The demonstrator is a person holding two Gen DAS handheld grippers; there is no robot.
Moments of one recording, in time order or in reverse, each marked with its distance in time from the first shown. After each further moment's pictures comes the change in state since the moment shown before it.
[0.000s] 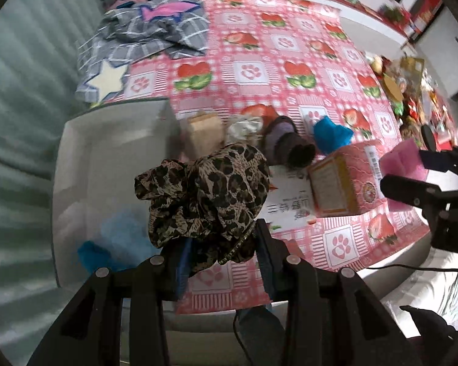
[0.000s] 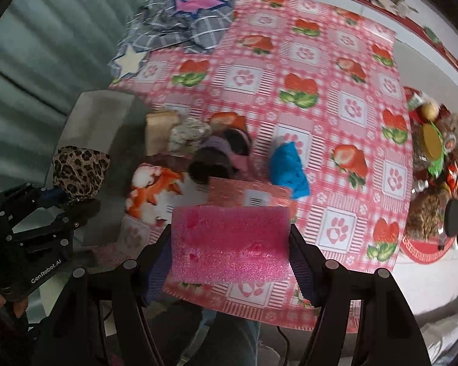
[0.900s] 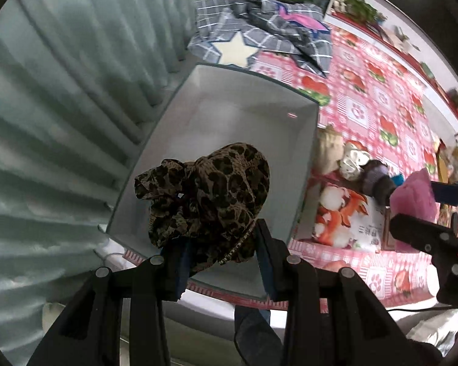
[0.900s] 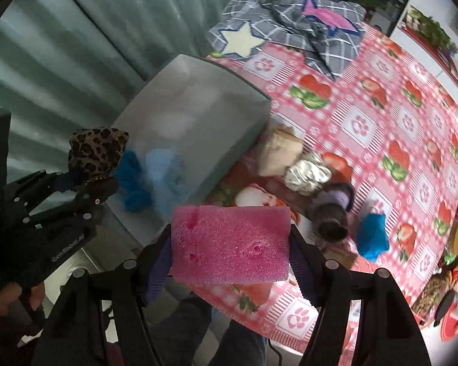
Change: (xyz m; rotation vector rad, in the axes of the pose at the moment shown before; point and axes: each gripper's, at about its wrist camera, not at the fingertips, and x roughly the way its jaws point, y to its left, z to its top) left arm -0.010 0.133 -0.057 -0.408 -0.050 0.110; right arm 0.023 0.158 0.046 -0.342 0.053 0.093
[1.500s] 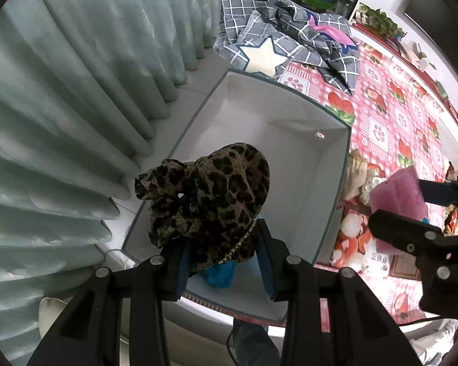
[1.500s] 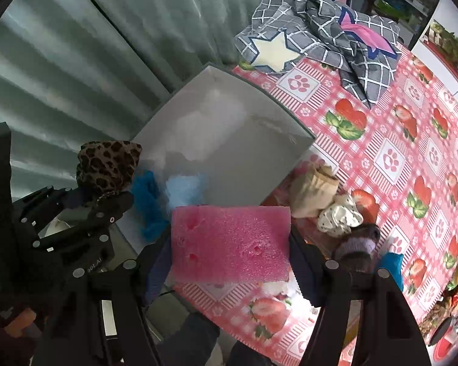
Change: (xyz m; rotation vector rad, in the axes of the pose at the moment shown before) left arm 0.013 0.027 0.025 -0.079 -0.002 0.026; right arm 0.024 0.033 0.056 -0.066 0.004 0.050
